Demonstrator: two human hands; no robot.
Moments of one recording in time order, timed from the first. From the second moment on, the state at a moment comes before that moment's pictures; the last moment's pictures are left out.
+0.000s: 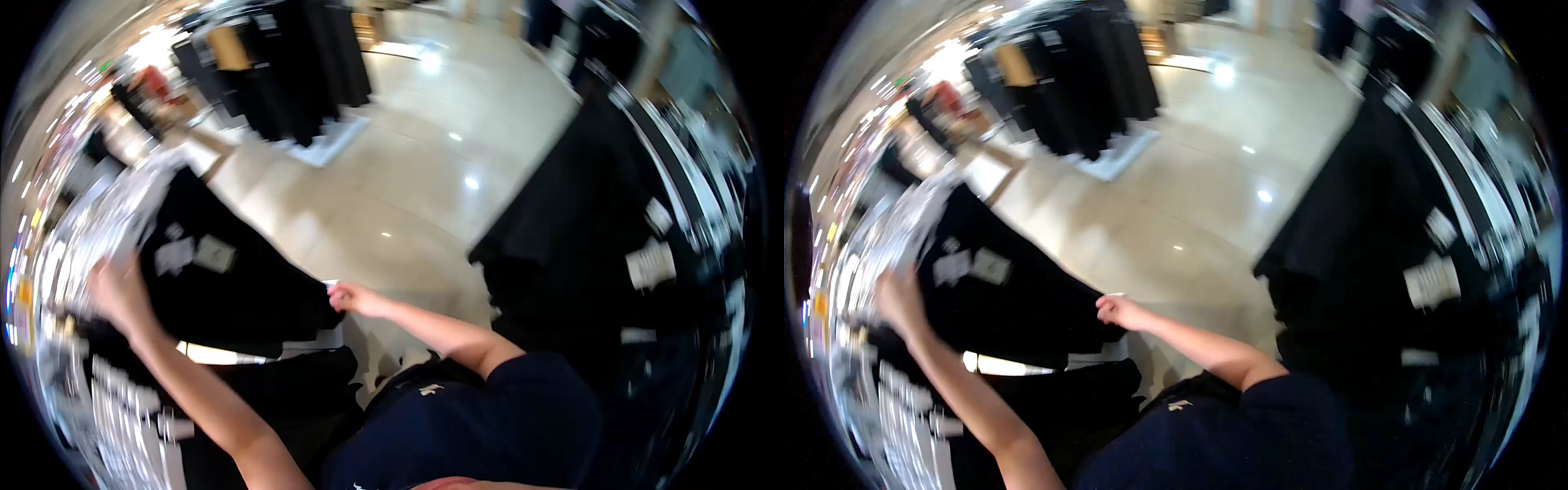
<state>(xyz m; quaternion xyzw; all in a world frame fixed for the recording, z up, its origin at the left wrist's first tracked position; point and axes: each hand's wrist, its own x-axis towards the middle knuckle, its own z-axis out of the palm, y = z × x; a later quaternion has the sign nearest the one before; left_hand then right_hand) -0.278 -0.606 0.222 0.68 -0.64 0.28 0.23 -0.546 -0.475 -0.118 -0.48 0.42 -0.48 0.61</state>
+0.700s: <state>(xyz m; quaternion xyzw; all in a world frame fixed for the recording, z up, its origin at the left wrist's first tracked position) -0.446 -0.545 -0.037 0.23 -0.86 -0.42 0.18 -0.546 -0.193 -0.106 0.01 0.69 -0.61 0.40</state>
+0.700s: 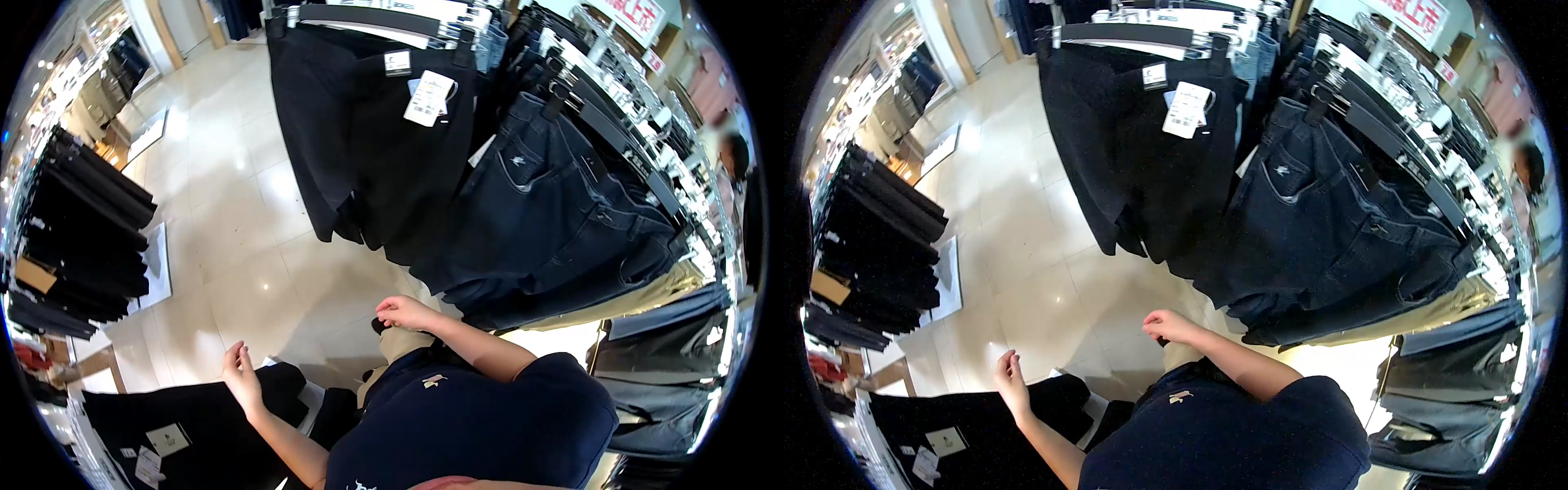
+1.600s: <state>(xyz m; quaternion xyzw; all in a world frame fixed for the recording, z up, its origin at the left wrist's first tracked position) -0.769 -0.310 -0.161 -0.01 -0.67 -0.73 -0.12 -0.707 -0.135 -0.085 0.18 0.73 -0.64 -0.18</state>
